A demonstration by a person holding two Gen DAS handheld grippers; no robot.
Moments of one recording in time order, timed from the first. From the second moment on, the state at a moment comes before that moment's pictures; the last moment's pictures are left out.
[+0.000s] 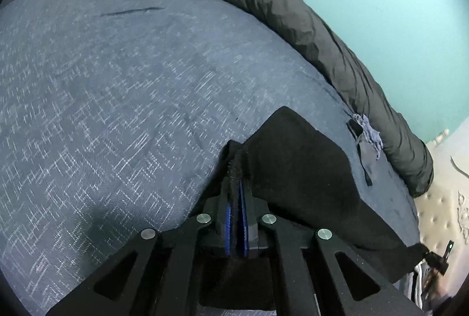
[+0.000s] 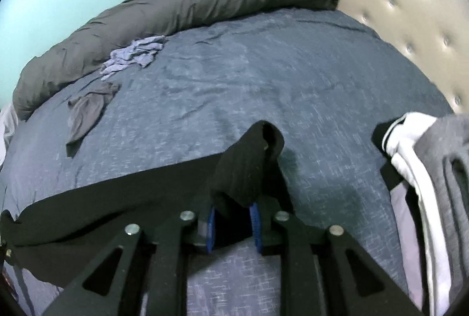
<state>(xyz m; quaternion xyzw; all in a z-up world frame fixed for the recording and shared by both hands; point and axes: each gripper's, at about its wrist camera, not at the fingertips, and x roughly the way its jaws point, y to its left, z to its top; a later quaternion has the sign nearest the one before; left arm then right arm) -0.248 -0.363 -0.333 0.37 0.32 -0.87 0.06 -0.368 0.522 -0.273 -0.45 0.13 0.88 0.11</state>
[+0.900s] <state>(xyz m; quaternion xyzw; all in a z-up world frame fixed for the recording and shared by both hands) -0.246 -0.359 -0.318 0.33 0.30 -0.89 0.10 -0.371 0.567 -0.205 -0.30 0.13 0.94 0.12</state>
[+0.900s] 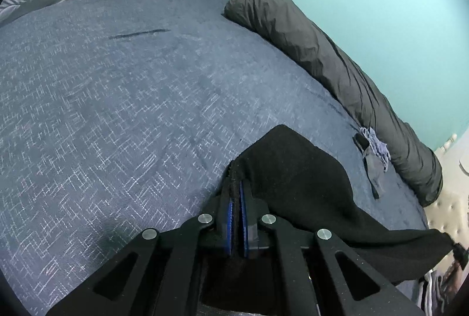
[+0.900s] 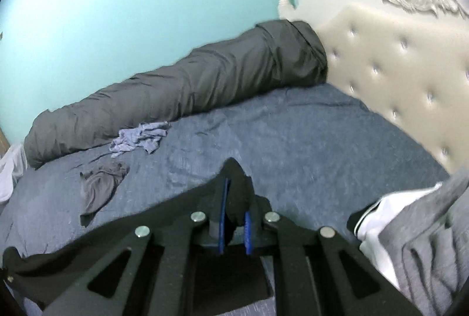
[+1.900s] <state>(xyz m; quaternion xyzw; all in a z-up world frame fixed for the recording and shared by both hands) -0.252 -0.346 -0.334 0.37 0.28 -0.88 0.10 -0.421 0.294 -0.311 -0.45 -0.04 0.87 -0.19</state>
